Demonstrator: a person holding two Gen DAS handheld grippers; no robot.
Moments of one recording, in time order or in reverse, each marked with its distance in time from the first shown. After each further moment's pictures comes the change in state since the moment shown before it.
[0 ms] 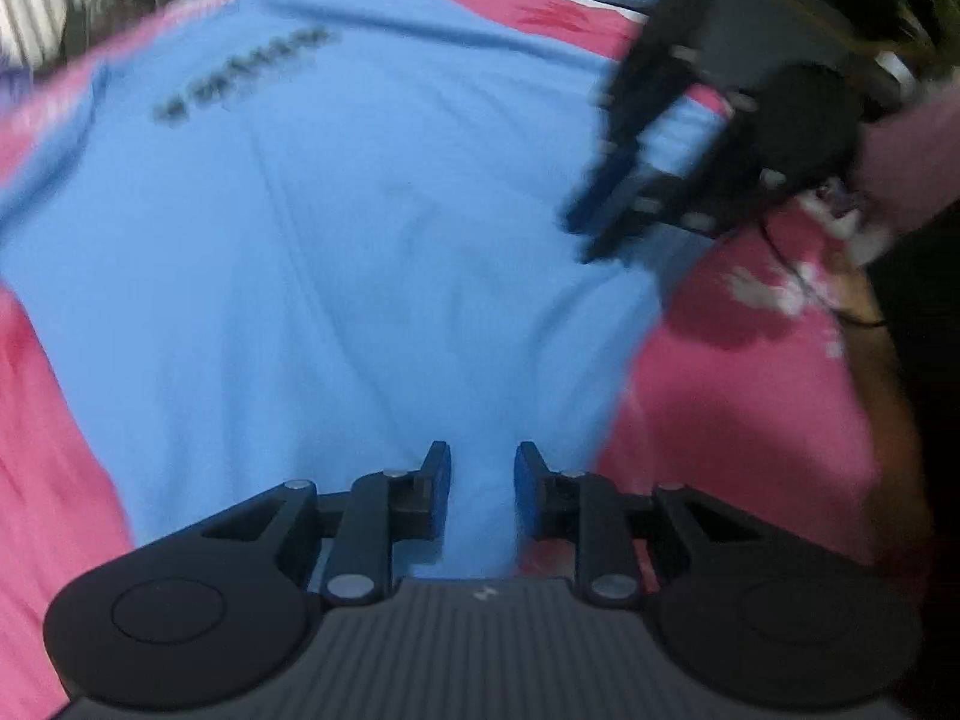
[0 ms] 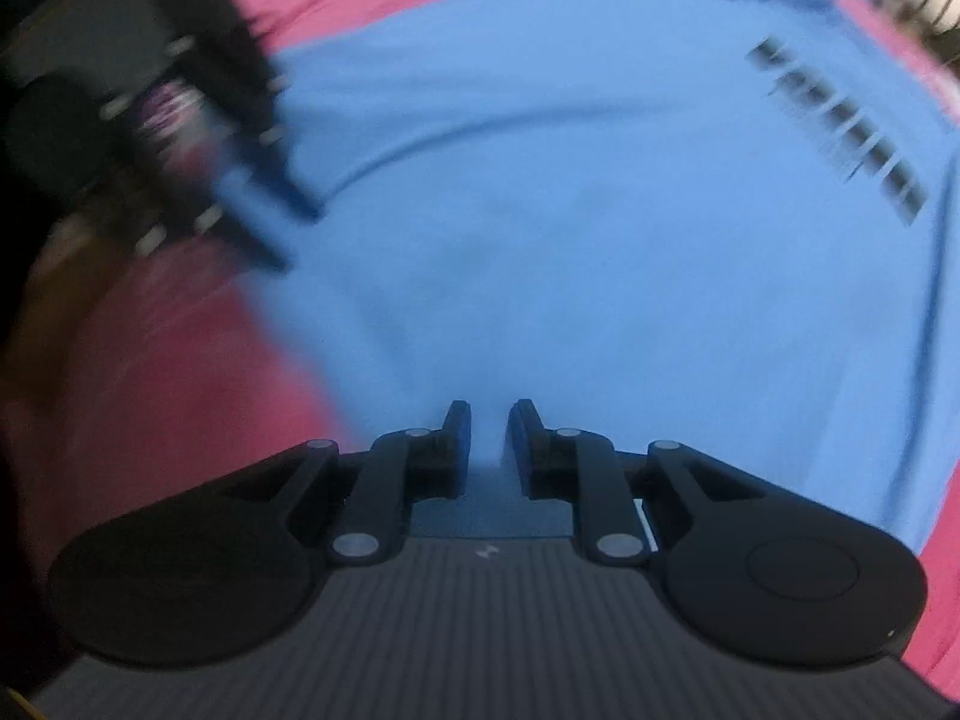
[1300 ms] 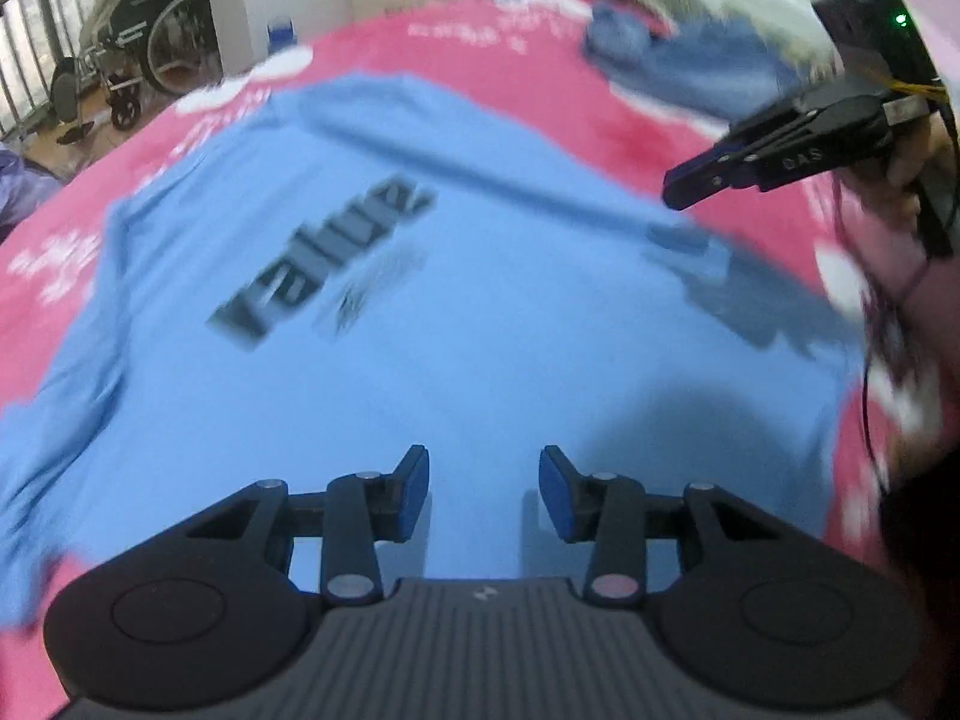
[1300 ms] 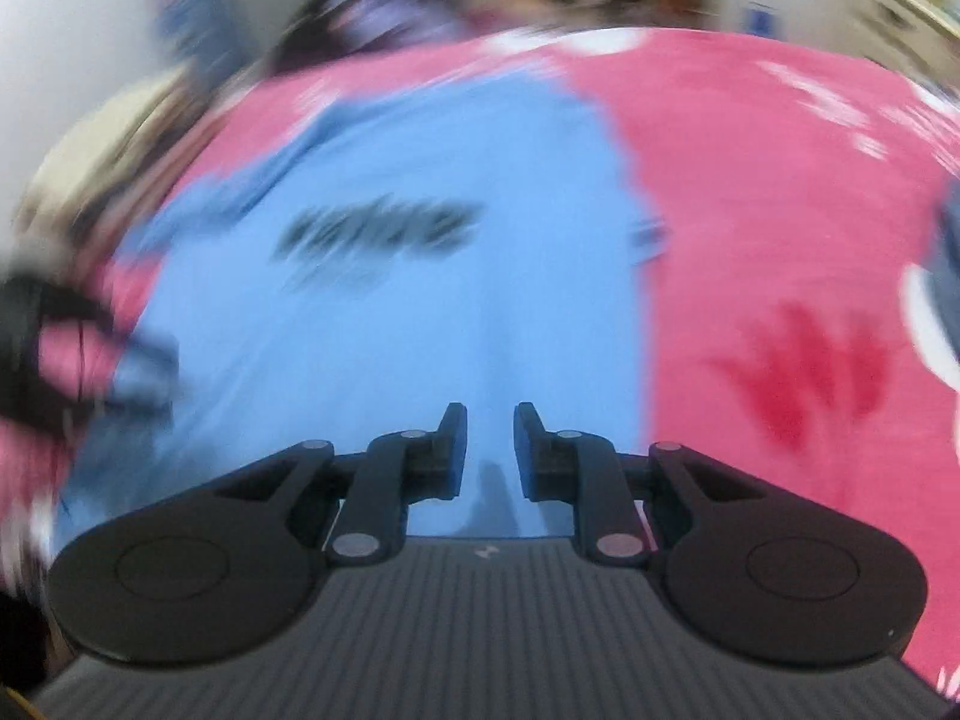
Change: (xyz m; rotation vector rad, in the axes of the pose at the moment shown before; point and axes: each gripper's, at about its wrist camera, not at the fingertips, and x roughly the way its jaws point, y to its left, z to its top) left arm 0.006 0.080 0.162 0.062 -0.128 0.030; right arm -0.110 -0.204 -0.058 0.901 -0.471 -0.258
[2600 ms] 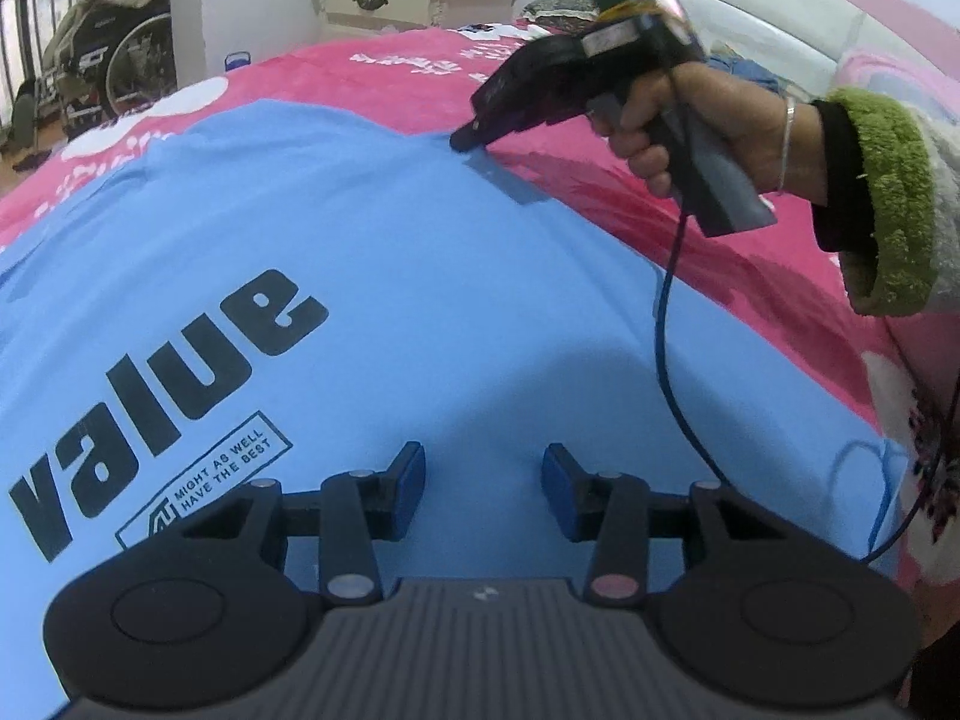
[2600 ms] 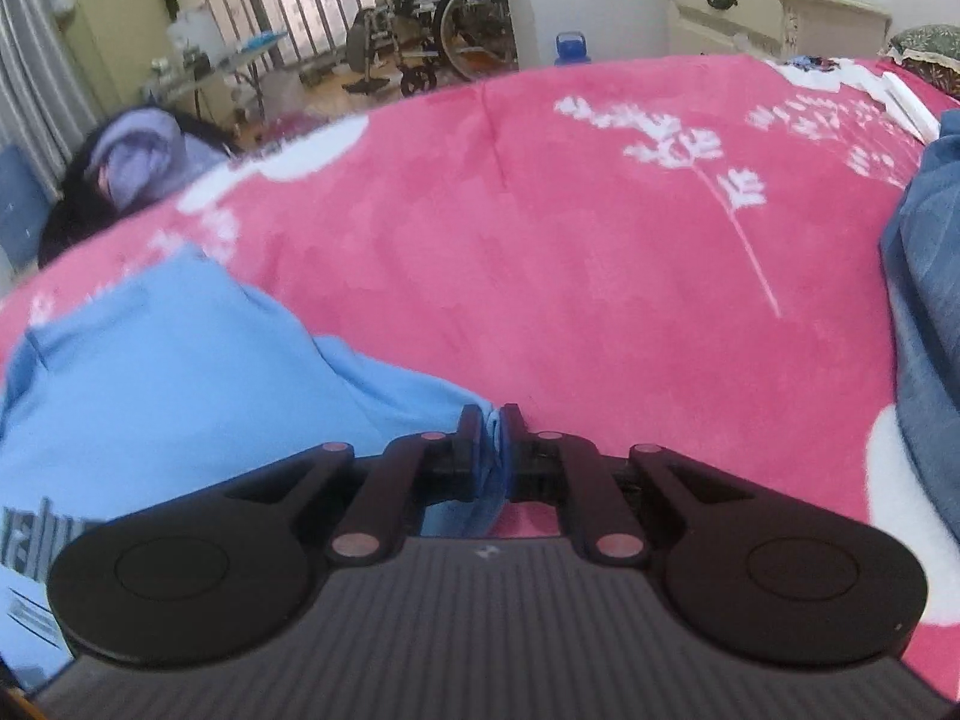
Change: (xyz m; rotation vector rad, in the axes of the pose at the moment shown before) left arm 0.109 -0.023 0.049 0.039 -0.075 -0.056; right arm 0.130 -0.087 0.086 0.140 -0.173 -0.200
